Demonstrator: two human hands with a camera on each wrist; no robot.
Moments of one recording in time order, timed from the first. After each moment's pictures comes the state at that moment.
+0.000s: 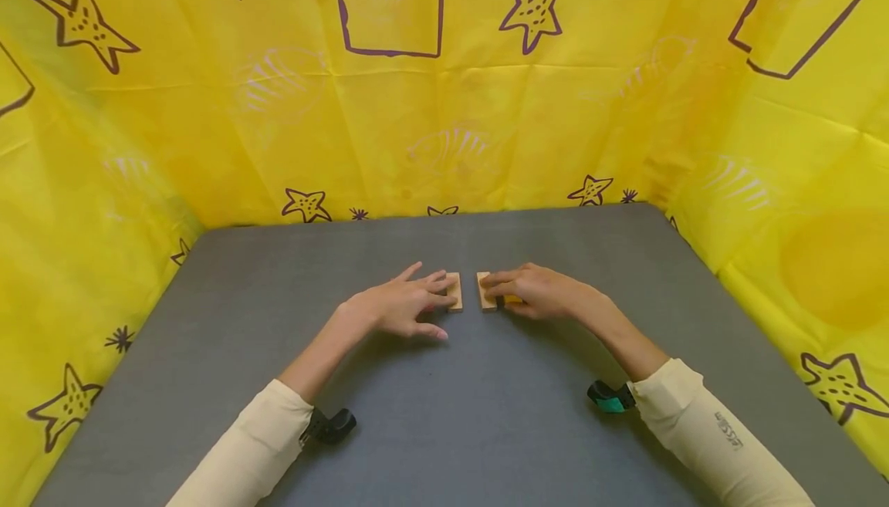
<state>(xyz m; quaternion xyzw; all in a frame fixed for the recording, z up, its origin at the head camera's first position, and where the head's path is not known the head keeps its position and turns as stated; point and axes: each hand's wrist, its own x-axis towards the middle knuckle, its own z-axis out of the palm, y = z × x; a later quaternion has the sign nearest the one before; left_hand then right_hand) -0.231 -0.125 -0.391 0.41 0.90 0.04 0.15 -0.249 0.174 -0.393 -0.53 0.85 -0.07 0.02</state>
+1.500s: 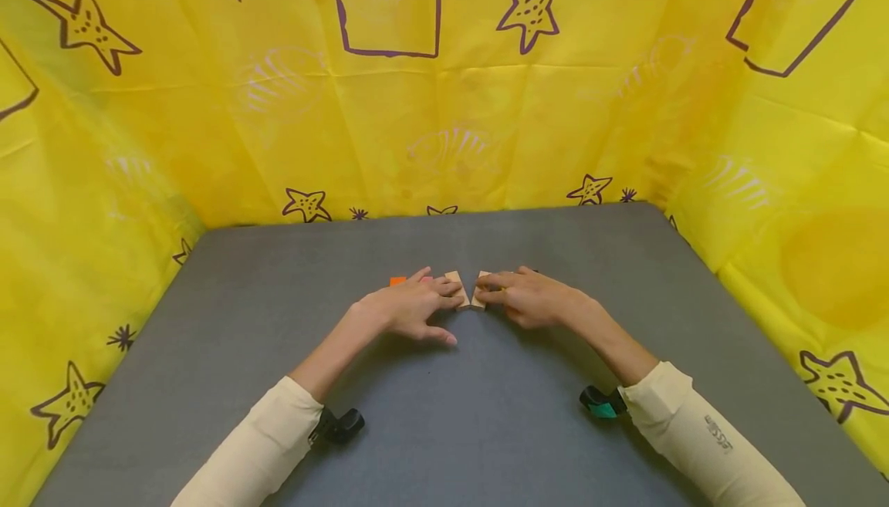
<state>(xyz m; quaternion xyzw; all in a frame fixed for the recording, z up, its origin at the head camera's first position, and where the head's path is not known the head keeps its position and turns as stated) -0.226 -0.107 -0.391 0.45 0.89 0.01 0.13 -0.233 0.166 -0.397 -0.47 0.88 -0.01 0.05</state>
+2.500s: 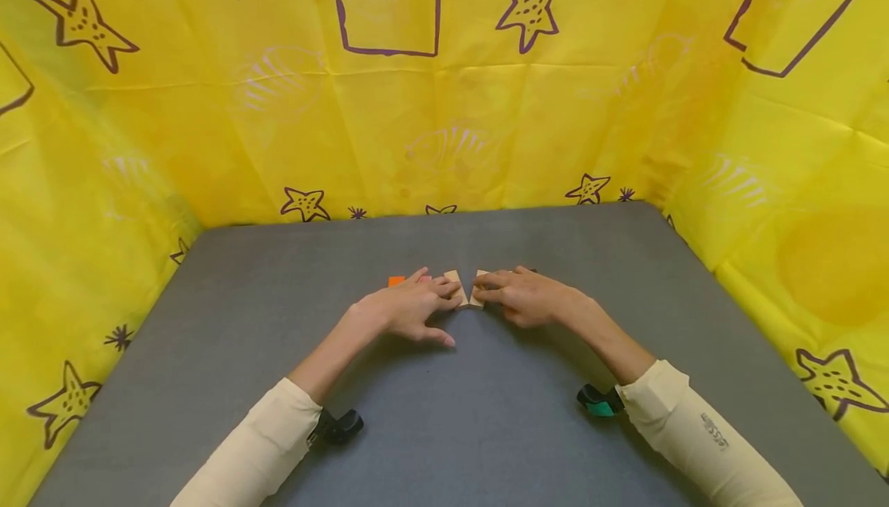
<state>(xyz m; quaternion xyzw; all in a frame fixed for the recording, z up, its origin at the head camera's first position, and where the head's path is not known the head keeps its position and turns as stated) -0.225 -0.107 -0.393 0.44 0.89 0.01 0.13 -0.235 0.163 -0.398 -0.47 0.88 -0.01 0.05</state>
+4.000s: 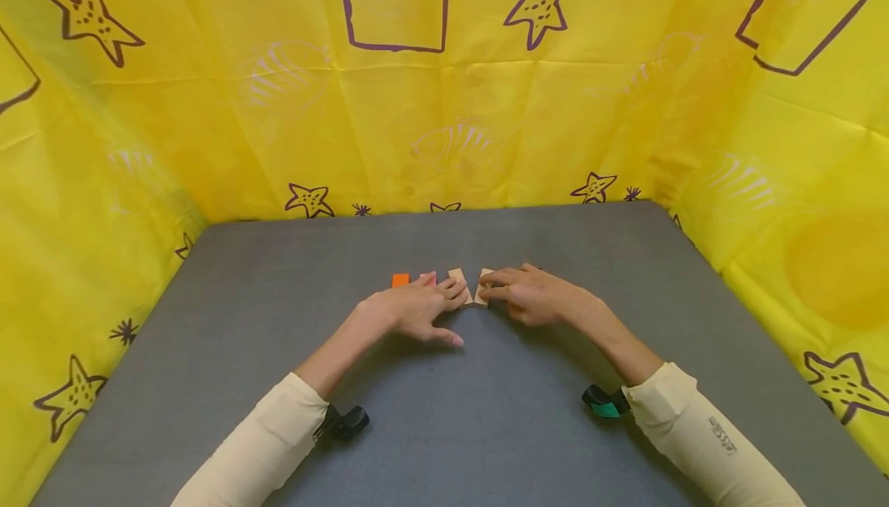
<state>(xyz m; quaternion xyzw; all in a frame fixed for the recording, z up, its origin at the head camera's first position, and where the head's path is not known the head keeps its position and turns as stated) -0.222 -0.104 -0.390 0.42 0.89 0.01 0.19 -0.235 0.164 -0.397 -0.48 0.88 -0.02 0.03</state>
